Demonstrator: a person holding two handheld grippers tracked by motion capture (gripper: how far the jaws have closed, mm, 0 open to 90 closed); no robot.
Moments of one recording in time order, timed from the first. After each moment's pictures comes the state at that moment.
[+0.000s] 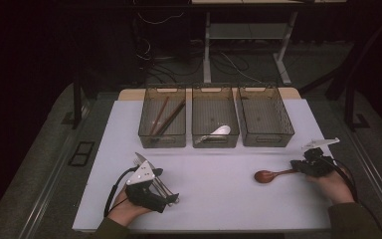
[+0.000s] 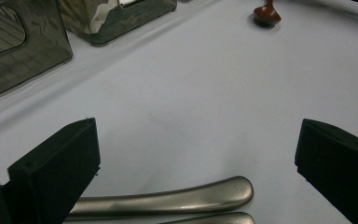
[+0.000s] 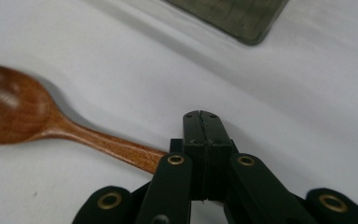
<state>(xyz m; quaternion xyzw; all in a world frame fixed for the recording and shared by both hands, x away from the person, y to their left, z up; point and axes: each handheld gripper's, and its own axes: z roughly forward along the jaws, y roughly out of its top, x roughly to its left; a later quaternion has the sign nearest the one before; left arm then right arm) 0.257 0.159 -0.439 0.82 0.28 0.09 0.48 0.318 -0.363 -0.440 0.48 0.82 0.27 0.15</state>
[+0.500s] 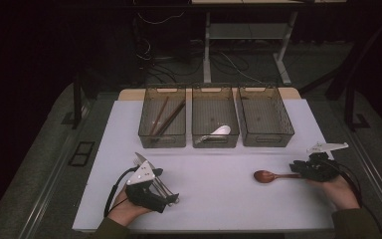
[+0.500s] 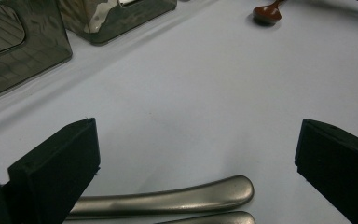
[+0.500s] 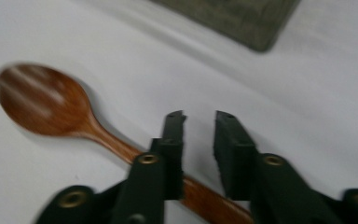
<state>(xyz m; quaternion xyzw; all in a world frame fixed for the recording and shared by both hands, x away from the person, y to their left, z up) 0.257 0.159 -0.440 0.83 0.28 0.09 0.48 0.302 -0.365 -0.432 0.47 0.81 0.32 0.15</state>
